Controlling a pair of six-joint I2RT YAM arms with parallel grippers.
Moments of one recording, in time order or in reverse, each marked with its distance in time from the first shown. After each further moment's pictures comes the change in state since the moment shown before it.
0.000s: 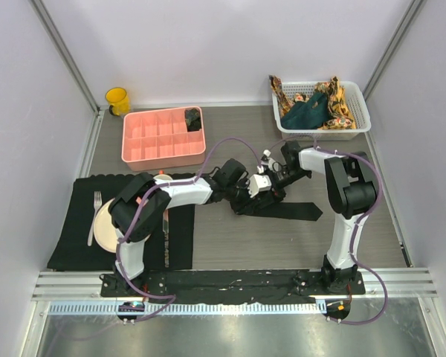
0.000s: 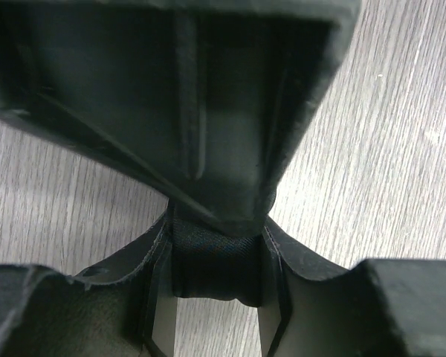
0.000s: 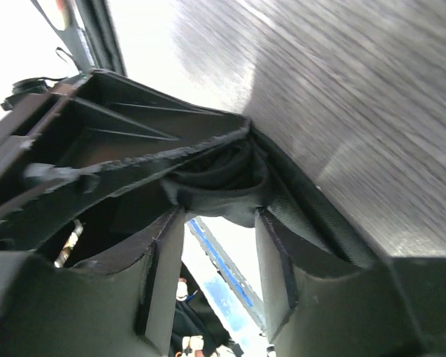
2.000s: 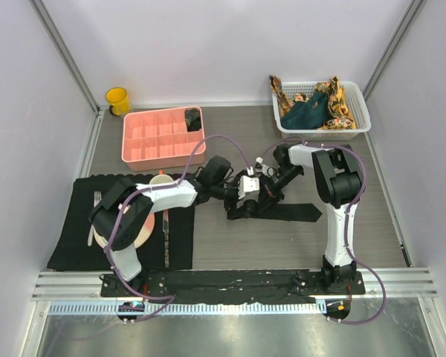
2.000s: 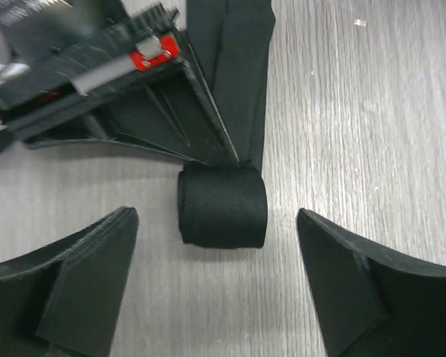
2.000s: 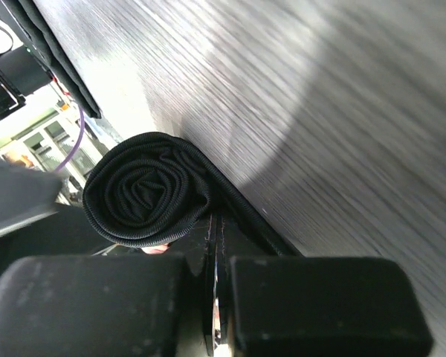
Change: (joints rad) left arm 0.068 -0.162 -0.141 0.132 0.215 0.220; right arm 0.043 0.175 0.142 -0.201 0.111 -0.124
